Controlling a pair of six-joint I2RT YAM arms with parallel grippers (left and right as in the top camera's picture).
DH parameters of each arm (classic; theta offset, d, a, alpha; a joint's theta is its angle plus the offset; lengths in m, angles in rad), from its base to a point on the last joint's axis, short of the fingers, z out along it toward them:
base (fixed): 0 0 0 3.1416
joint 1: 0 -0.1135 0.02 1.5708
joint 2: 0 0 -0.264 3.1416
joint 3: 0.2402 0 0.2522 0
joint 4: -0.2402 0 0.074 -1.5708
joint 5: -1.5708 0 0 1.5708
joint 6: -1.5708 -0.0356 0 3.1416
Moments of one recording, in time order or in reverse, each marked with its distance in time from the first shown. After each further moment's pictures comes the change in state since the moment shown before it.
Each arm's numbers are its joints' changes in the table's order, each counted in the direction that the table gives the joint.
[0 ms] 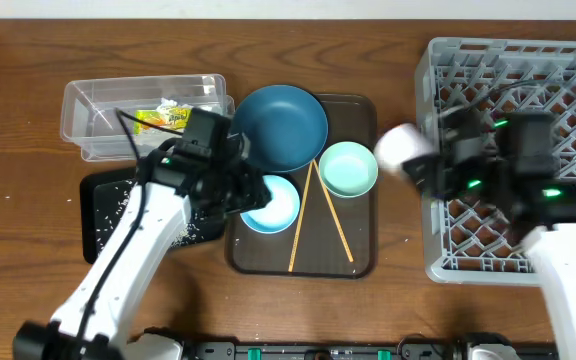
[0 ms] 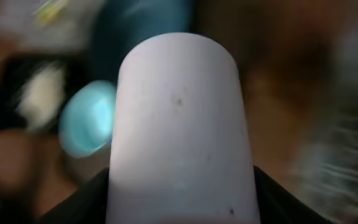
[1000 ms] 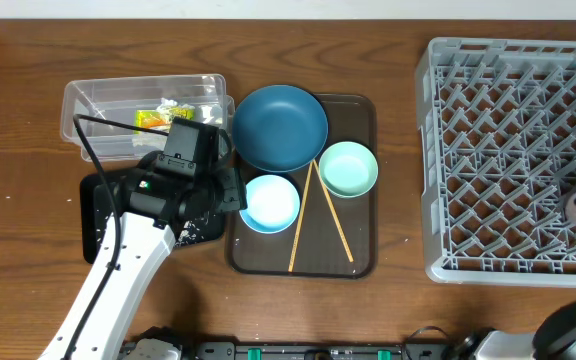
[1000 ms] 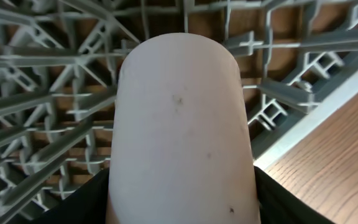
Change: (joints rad) left arm 0.000 -0.132 0.000 -0.023 0.231 -0.024; right arm 0.708 0.385 0.189 -0.222 -0.432 -0.164
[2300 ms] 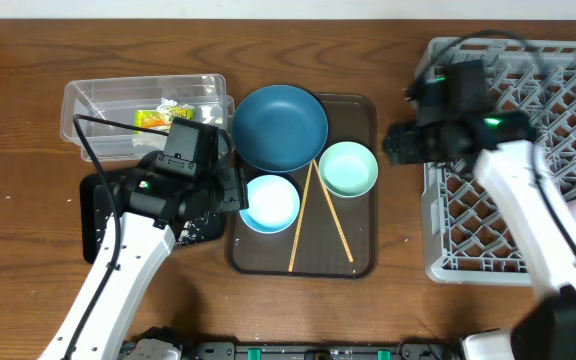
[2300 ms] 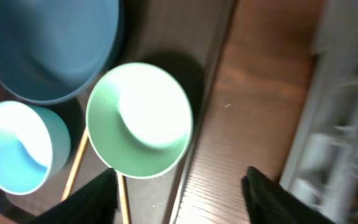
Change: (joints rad) left arm 0.000 0.000 0.000 0.000 0.003 0.000; right arm -0.945 0.026 0.008 0.218 0.210 0.061
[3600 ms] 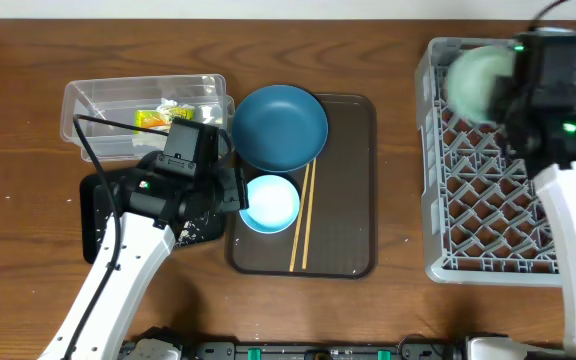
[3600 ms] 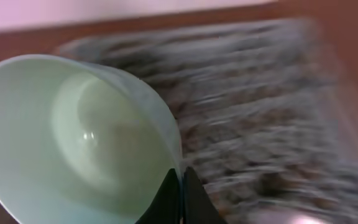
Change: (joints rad) left arm 0.000 0.000 0.000 0.000 0.000 0.000; right arm 0.203 -0.174 0.162 0.049 -0.727 -0.026
